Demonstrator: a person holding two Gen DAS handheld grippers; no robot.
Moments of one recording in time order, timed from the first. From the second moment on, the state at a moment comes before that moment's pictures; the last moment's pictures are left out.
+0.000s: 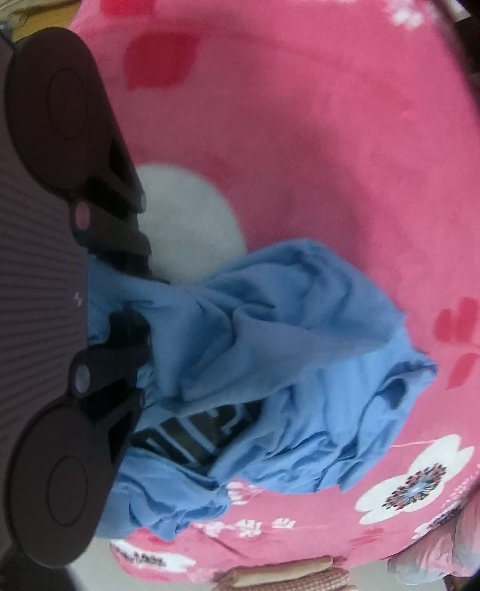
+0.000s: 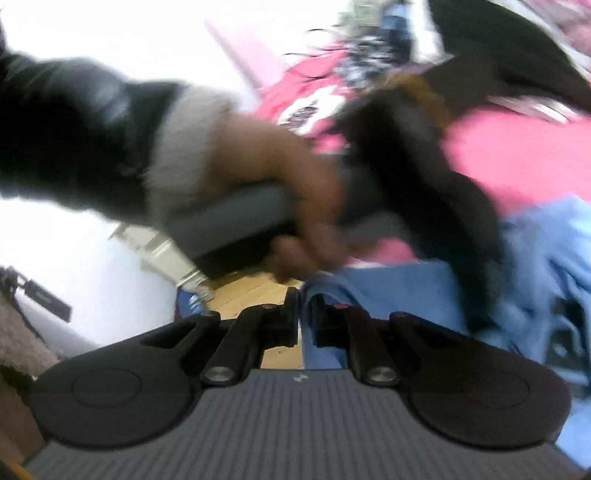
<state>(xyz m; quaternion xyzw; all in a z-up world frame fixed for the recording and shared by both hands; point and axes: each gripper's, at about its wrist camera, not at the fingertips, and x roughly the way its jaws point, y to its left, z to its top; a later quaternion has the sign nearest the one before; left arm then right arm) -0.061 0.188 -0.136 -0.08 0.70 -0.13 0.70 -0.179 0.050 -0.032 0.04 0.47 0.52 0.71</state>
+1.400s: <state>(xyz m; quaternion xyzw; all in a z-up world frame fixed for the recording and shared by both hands) -0.049 0.212 -0.108 -0.04 0.68 -0.07 0.73 -0.072 -0.333 -0.069 0.20 0.47 -0.09 0.86</state>
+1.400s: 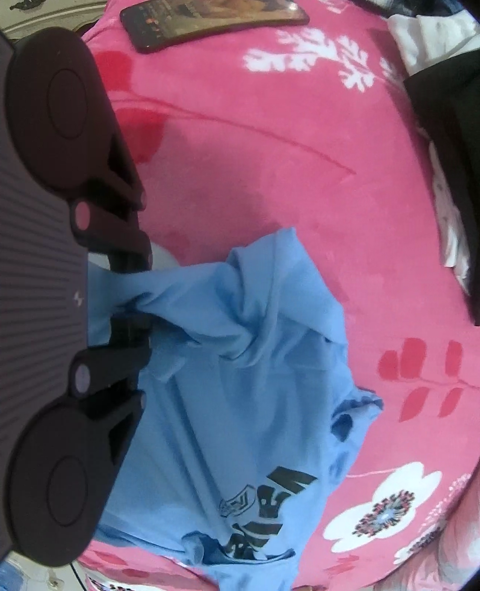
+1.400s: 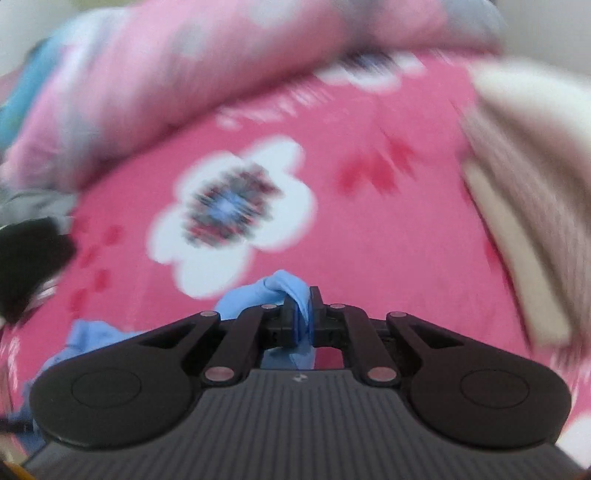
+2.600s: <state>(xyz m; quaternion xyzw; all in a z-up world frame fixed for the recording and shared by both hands) 0.015 0.050 -0.093 0.08 0.52 -0.20 0.83 -0.134 -0.284 -0.109 0.03 0.60 0.06 0.80</state>
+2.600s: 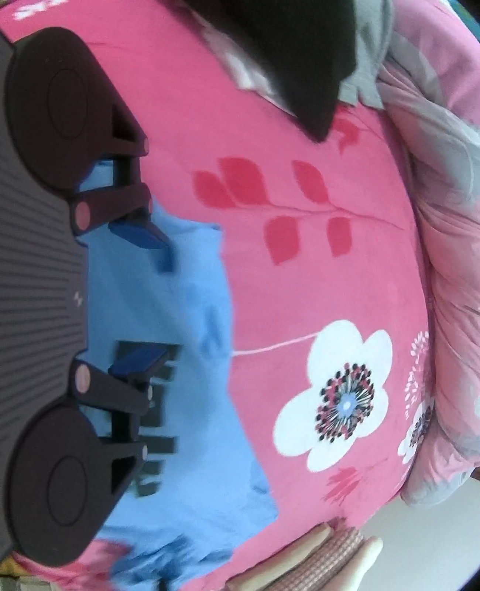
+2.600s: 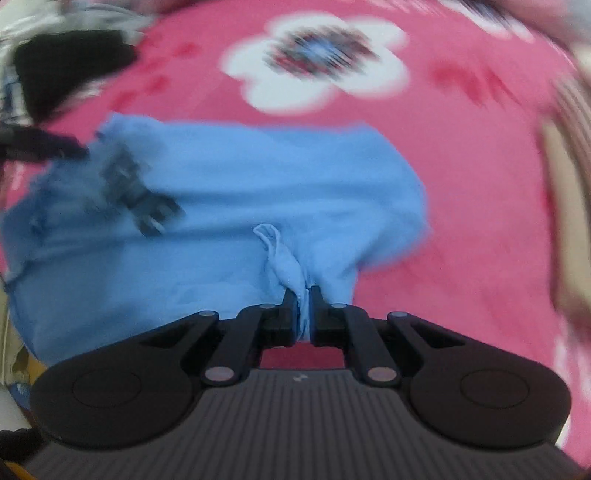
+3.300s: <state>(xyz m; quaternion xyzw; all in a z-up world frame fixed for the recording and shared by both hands) 0.050 0.023 -0.090 0.20 0.40 -0.17 0.88 -0.180 -0.346 -0.096 0.08 0.55 -0.09 0.82</state>
